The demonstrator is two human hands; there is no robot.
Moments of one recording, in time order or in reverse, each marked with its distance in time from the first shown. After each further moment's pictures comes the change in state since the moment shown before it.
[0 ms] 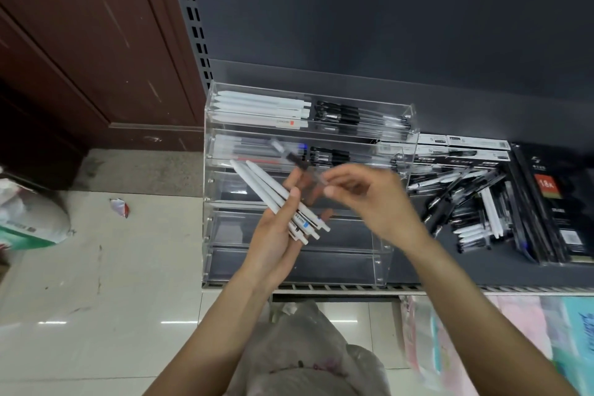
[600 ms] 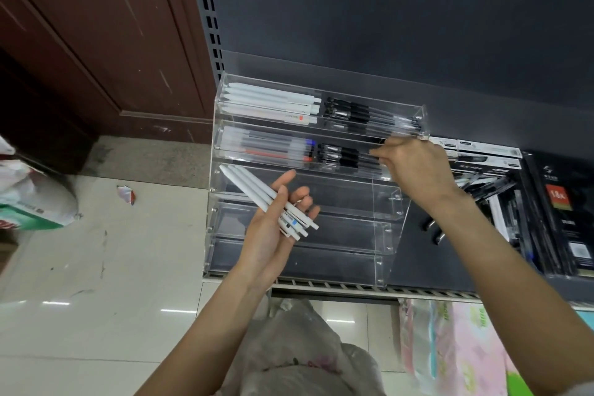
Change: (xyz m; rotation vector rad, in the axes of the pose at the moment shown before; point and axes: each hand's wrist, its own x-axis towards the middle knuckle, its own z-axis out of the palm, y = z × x) left_hand -0.004 -0.001 -0.011 -0.102 0.144 0.004; right_hand 0.049 0.057 -0.048 -1.094 0.021 -0.171
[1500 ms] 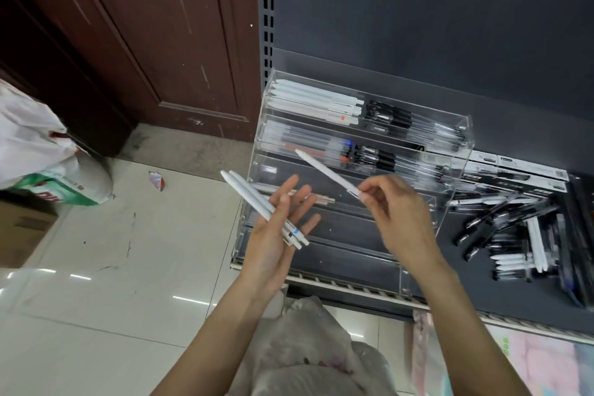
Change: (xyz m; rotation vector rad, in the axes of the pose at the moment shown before) left_hand -0.029 0.013 -0.026 0.070 0.107 0.136; right_hand -0.044 -0.094 0.001 0.649 0.088 0.124
